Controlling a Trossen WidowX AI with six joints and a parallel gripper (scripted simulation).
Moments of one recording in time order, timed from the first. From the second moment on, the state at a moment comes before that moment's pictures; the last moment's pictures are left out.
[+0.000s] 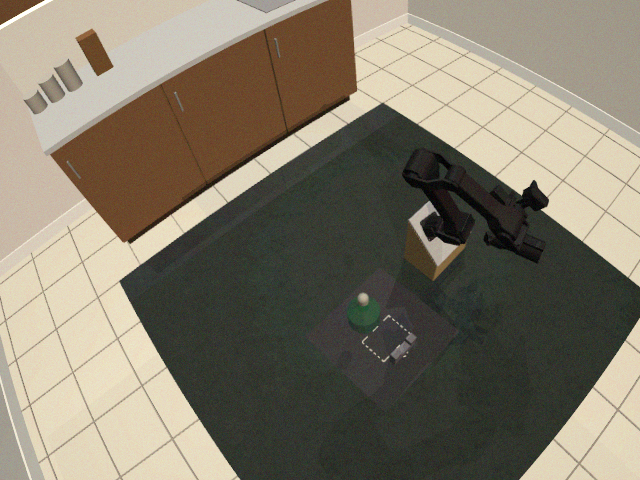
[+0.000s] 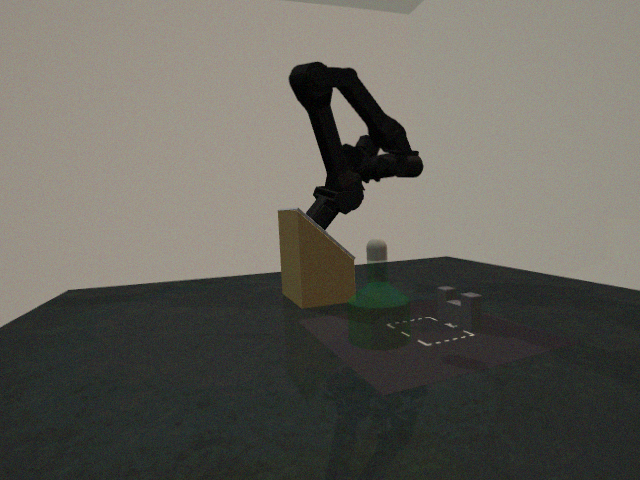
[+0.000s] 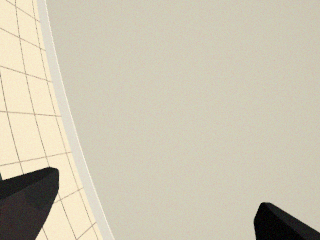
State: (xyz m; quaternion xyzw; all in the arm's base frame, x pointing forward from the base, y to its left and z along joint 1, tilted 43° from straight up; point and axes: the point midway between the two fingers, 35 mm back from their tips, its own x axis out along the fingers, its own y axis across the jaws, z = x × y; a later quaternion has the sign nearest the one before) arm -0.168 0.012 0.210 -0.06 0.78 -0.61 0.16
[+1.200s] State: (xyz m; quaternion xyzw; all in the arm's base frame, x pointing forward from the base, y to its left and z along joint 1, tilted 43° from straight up) arm -0.014 0.225 0.161 0.24 -0.02 -0.90 -0.36
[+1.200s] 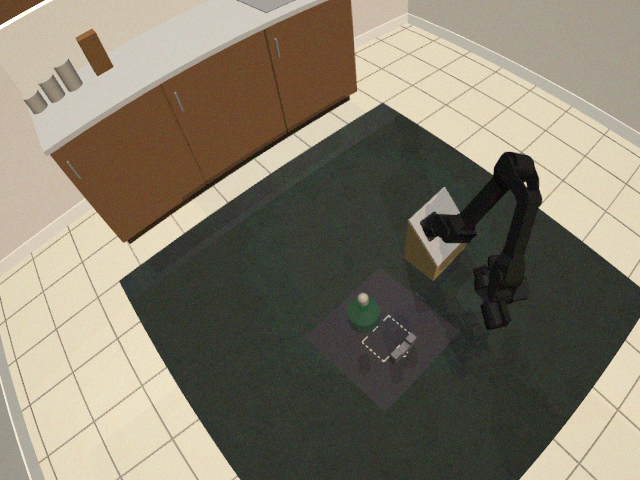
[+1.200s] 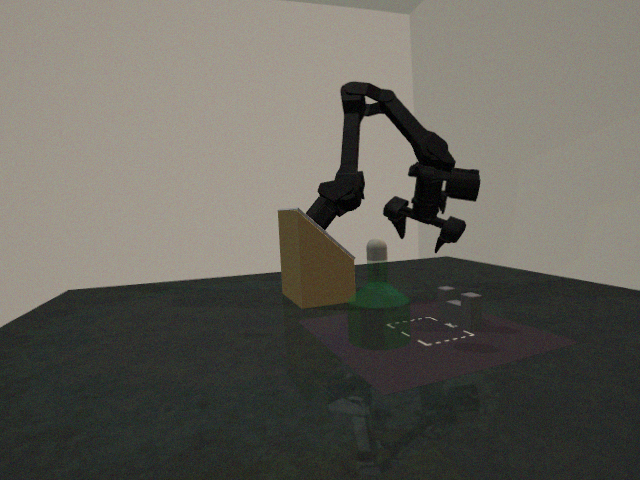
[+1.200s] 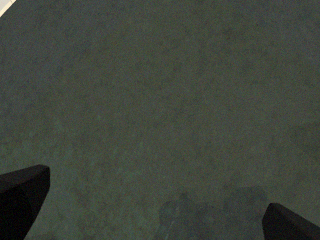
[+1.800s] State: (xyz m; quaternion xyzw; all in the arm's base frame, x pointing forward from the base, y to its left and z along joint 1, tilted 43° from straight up) arm 0.155 0.199 0.107 -0.06 -0.51 -0.58 -0.63
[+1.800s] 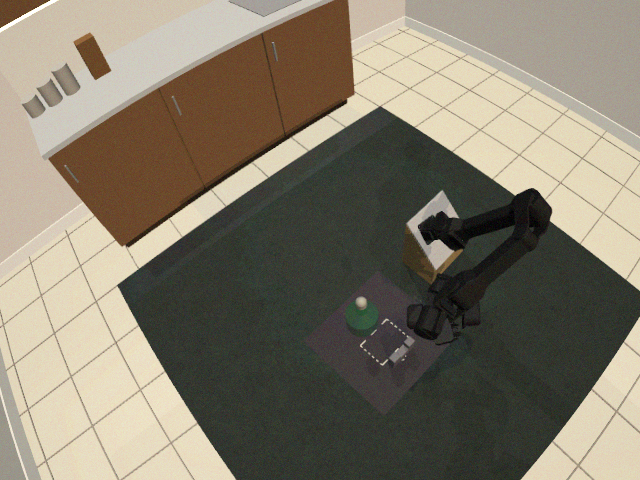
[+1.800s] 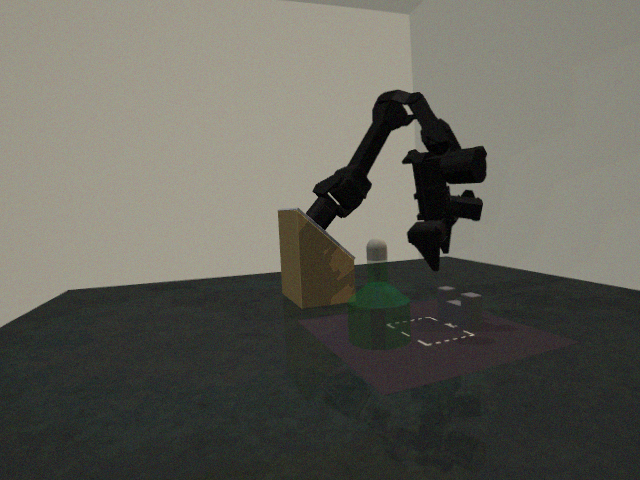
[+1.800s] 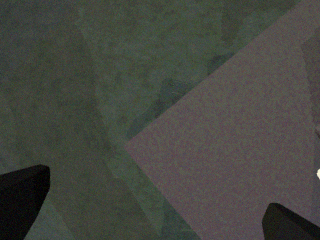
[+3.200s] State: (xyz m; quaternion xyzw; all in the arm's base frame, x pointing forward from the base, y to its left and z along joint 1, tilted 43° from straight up) arm 0.296 -0.005 -0.014 -0.62 -0.67 0.25 -0.32
